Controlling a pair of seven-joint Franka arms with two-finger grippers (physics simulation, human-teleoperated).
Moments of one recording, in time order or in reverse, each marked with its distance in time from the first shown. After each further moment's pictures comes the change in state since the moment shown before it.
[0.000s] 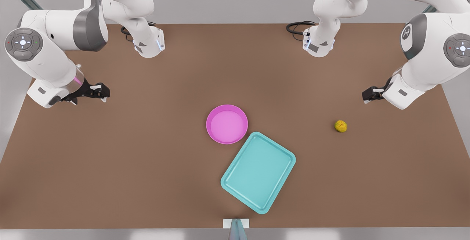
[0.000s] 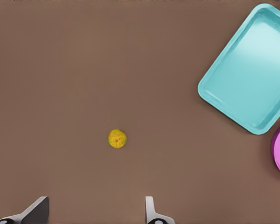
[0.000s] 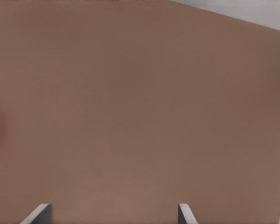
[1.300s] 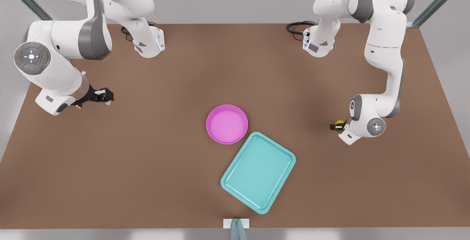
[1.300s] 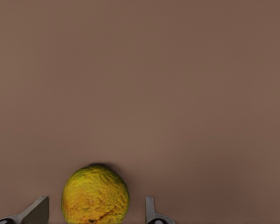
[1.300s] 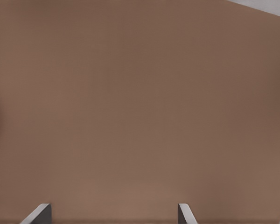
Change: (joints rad) left arm 0.005 0.339 0.141 -0.675 -0.007 0.800 0.066; right arm 0.001 0.033 0.000 -0.011 0.002 -0.012 -0.011
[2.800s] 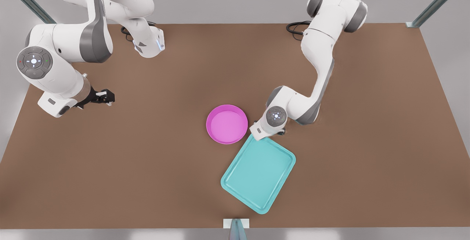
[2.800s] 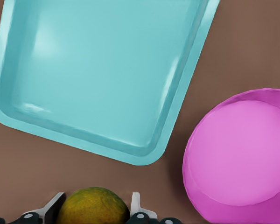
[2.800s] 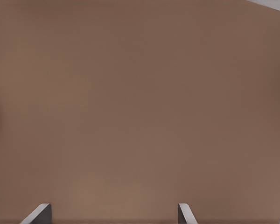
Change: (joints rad) left arm -0.630 0.191 -0.015 0.628 -0.124 -0.274 -0.251; right arm 0.000 0.012 0.000 0.000 0.002 -0.004 -0.003
